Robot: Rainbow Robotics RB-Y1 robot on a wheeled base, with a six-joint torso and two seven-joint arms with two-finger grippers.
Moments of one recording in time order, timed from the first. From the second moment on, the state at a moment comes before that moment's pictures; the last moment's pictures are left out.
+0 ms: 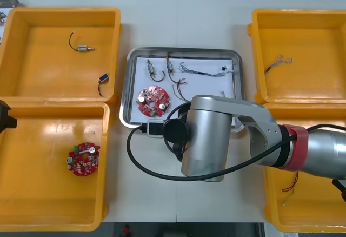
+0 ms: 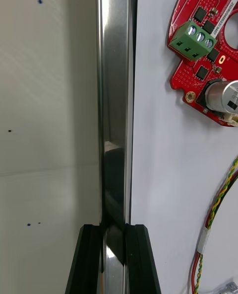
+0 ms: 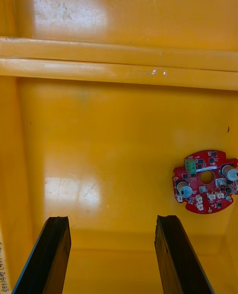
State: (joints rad) right arm -0.87 -0.52 1.13 -1.91 -0.34 1.52 1.68; left arm -0.11 0.82 0.35 -2.25 0.88 1.91 -1.16
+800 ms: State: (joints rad) right arm -0.99 -0.52 1.13 -1.73 -0.31 1.37 1.73; left arm -0.11 0.82 0.35 -2.25 0.88 1.91 -1.16
